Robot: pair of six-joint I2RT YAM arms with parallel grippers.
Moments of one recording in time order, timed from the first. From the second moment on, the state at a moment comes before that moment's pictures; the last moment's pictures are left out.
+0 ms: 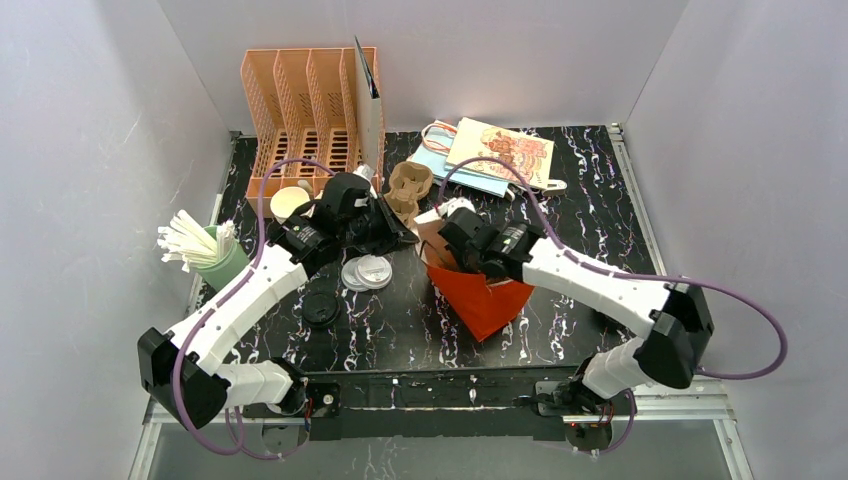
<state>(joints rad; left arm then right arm) -0.63 1.22 1.16 -0.59 0.16 -1.01 0.97 1.46 1.22 -0.87 0.29 0.37</state>
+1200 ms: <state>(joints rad) -0.62 1.34 1.29 -0.61 0.19 -1.00 0.99 1.35 1.37 -0.85 0.20 0.13</state>
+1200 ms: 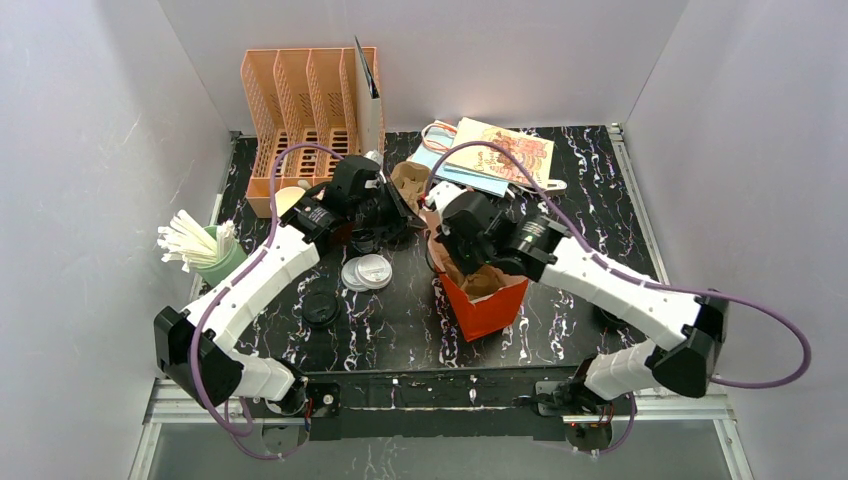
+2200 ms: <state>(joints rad) -0.62 1.45 1.36 -0.60 0.22 -0.95 0.86 1.42 0.99 -0.64 0.13 0.23</state>
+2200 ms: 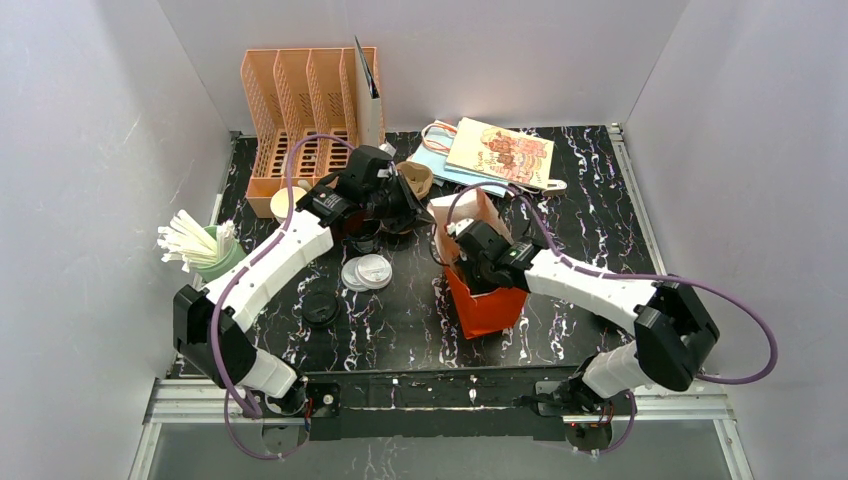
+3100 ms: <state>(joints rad) -0.62 1.48 1.38 -0.57 0.25 -0.97 0.85 1.67 0.97 -0.59 0.09 0.43</state>
